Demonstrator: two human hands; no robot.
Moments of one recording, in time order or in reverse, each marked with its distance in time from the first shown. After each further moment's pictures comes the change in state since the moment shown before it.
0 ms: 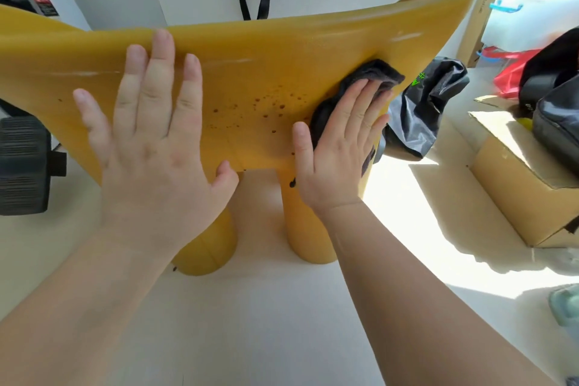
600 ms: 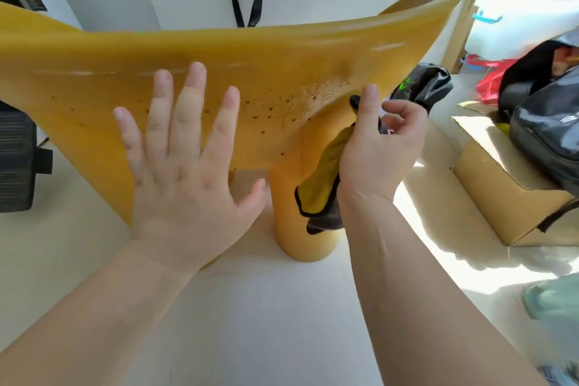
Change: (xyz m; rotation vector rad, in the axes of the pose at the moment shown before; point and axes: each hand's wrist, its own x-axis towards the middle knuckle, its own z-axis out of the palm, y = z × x) left_hand -0.016 0.030 0.000 -0.078 -0.003 0.036; right_hand 0.024 -0.013 -0.063 0.556 0.357 0.546
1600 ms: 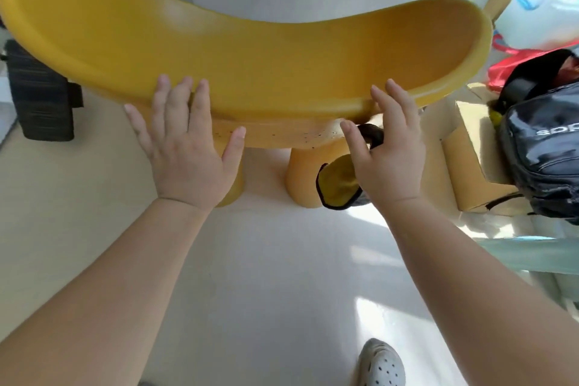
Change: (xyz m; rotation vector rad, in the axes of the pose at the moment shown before) left_hand 0.057 -0.095 -0.042 -0.148 -0.189 -0.358; right_hand 0.008 -0.104 0.015 -0.741 -0.595 -0.466
